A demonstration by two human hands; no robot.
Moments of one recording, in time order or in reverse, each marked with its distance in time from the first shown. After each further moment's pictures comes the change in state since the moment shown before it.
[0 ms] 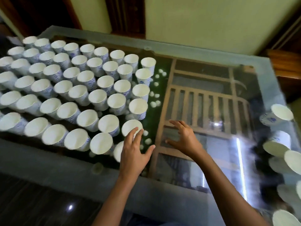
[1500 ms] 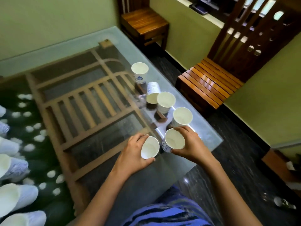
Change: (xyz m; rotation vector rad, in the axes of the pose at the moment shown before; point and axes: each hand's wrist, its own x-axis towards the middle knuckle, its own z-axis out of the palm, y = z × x) left_hand -0.056 0.176 0.145 -0.061 -0.930 0.763; right_hand -0.263 0.124 -0.097 -0.023 0.381 0.727
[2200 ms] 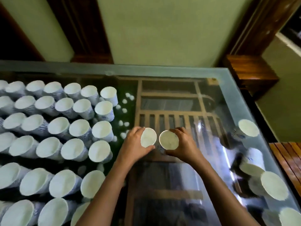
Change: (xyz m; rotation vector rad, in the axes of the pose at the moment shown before) left_hand -0.019 -0.179 -0.175 0.009 0.545 -0.599; right_hand 0.186 -0.252 0.102 0.016 -0.212 -0.515
